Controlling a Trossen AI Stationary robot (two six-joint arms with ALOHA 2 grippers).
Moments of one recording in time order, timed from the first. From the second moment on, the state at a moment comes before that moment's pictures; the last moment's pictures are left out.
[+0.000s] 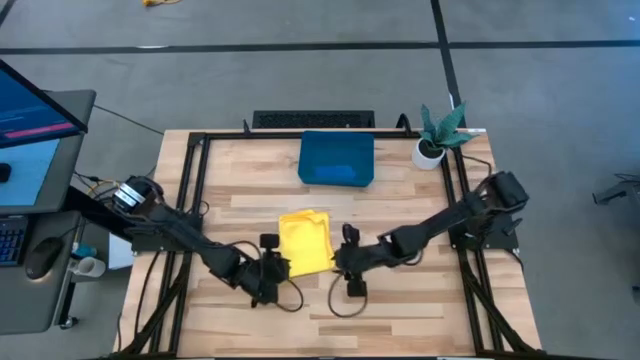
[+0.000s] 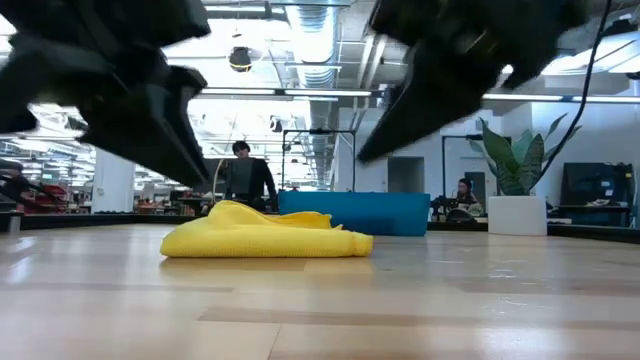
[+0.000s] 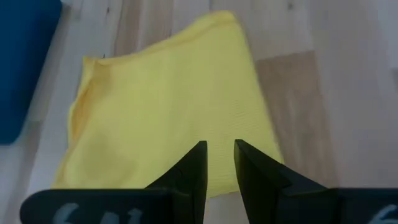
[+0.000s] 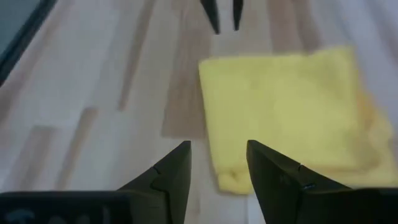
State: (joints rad) left arm -0.57 1.66 0.87 -0.29 -0.60 -0.32; right arm 0.38 1.75 0.98 -0.04 0.19 0.17
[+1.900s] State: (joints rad) left arm -0.61 1.77 0.85 -0.16 -0.58 -0.37; right arm 0.46 2.05 1.15 -0.12 0.57 -0.08
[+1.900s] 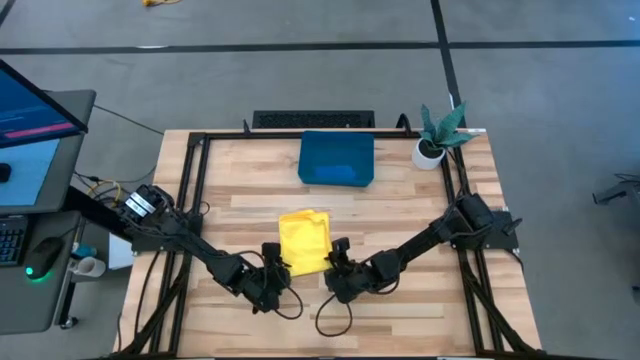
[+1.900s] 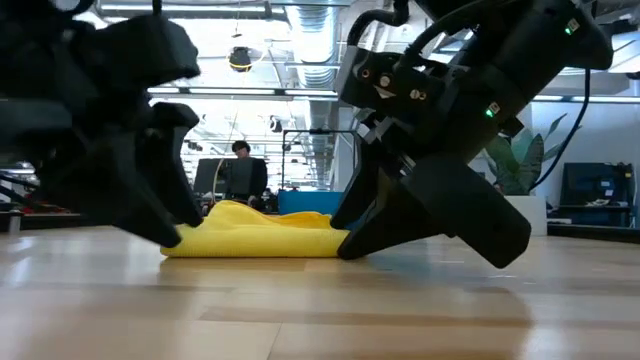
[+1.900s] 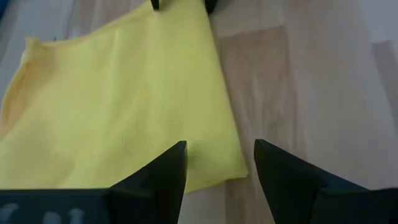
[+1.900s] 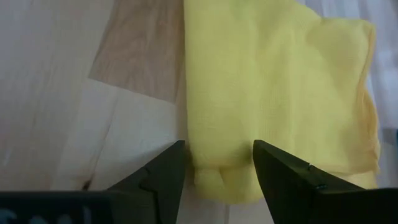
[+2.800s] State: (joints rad) left arm -0.55 1.77 0.74 -0.04 -0.48 -0.41; right arm 0.41 2.05 1.15 -0.13 0.37 0.03
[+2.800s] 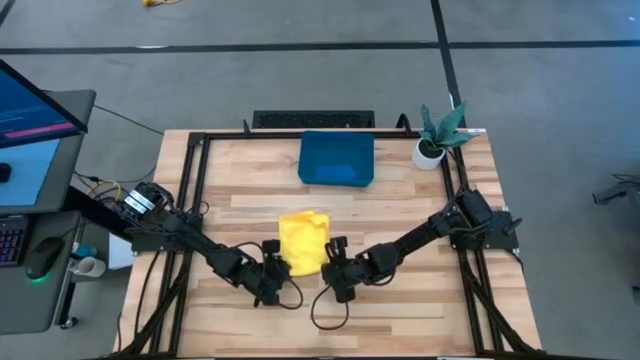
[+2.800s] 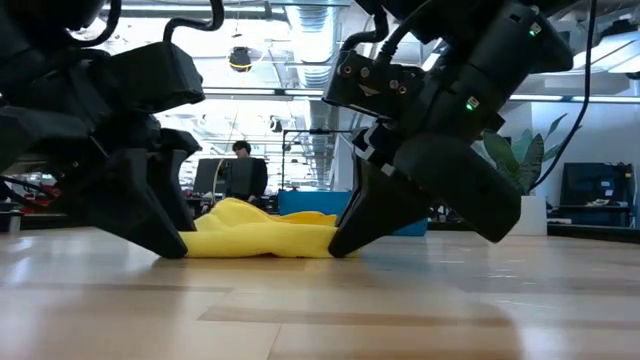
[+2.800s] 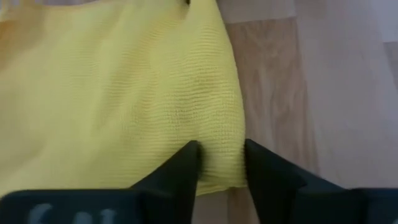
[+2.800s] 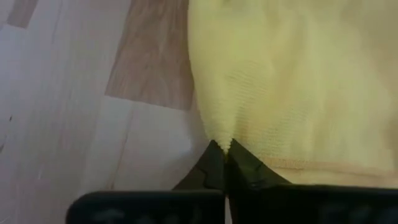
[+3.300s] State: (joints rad) left arm -0.55 1.76 0.88 -0.17 -0.19 -0.53; right arm 0.41 2.03 1.24 -0.24 -0.05 0.20
